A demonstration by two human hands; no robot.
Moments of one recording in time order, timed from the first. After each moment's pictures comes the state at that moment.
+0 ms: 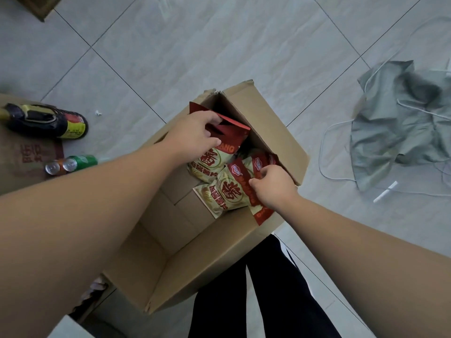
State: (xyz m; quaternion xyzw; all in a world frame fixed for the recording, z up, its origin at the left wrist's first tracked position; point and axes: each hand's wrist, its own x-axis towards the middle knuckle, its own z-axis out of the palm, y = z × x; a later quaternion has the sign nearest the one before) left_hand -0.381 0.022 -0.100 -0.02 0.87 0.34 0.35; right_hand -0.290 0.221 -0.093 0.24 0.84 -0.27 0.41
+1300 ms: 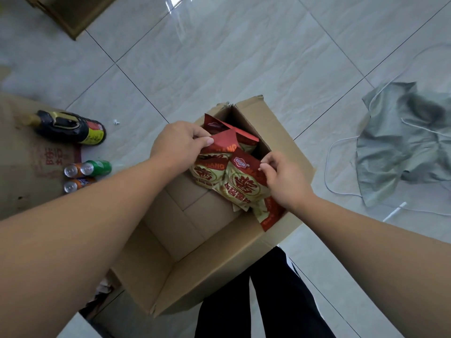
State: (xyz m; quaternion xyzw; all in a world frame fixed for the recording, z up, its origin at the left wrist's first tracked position) left_hand -0.365 -0.011 -0.066 -0.12 0.90 0.32 0.26; right_hand -0.305 0.227 -0.078 0.13 0.87 -0.37 0.31
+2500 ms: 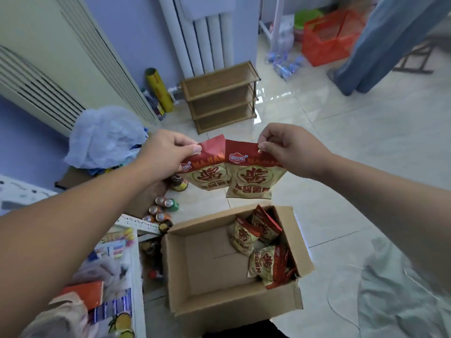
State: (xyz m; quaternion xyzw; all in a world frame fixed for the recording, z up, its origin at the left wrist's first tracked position) left_hand -0.323 -0.127 0.345 -0.30 0.86 0.41 0.02; right_hand -0.451 0.122 0.337 -0.31 0.85 -0.37 0.22
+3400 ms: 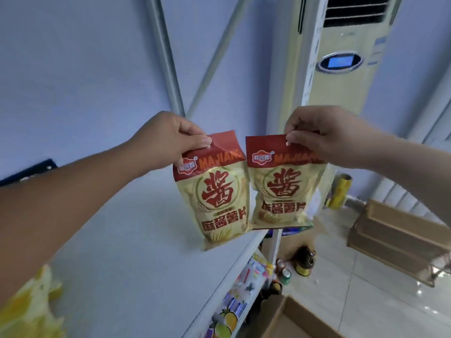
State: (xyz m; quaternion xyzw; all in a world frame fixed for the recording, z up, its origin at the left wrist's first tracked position) left_hand 0.147 -0.195 0.694 -0.55 0.74 0.26 -0.28; right_hand -0.151 -0.142 0.690 -0.78 0.57 -0.26 0.08
